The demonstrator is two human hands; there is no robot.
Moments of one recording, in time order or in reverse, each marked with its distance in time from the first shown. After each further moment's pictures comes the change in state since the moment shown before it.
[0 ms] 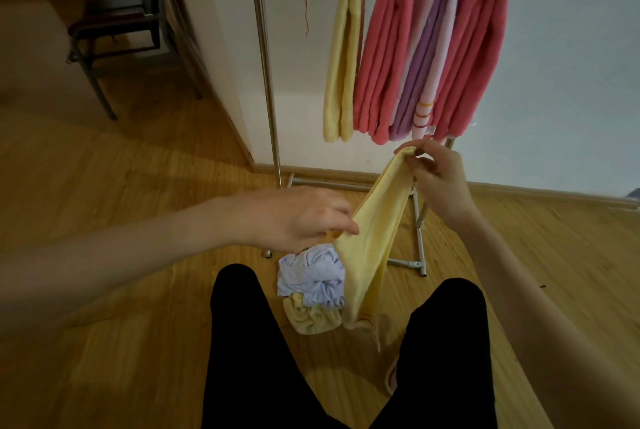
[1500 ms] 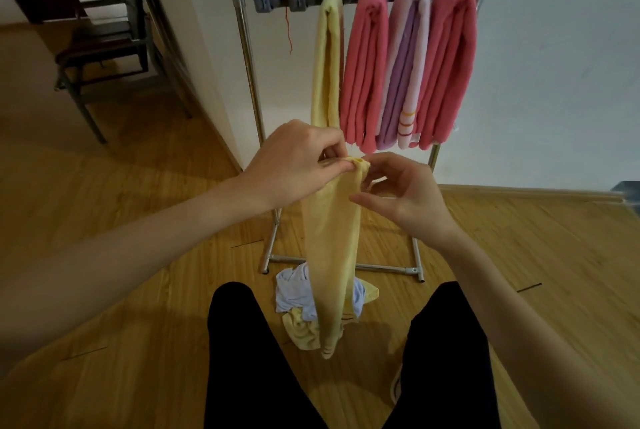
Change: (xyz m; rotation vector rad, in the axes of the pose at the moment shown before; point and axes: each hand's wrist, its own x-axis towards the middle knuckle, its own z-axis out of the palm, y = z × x) left_hand 0.032 -0.003 -0.043 -0.032 0.681 -0.315; right_hand -0.024 -0.041 0.008 0.260 -0.191 -0.093
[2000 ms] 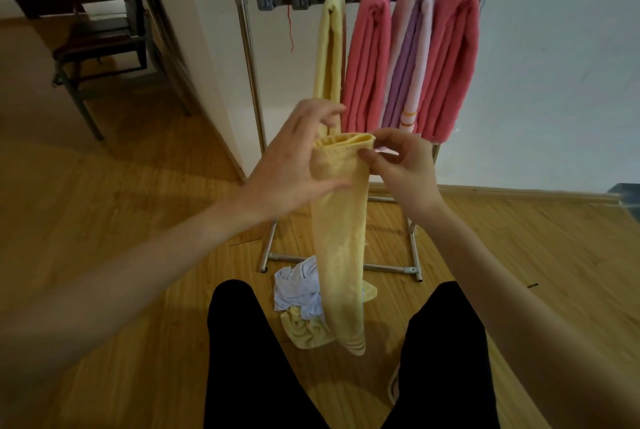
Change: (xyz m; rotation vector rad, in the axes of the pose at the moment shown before) left_hand -0.016 -0.013 0.012 -0.125 0.121 -0.035; right_hand 0.031 -0.002 0.008 -0.013 0.228 0.044
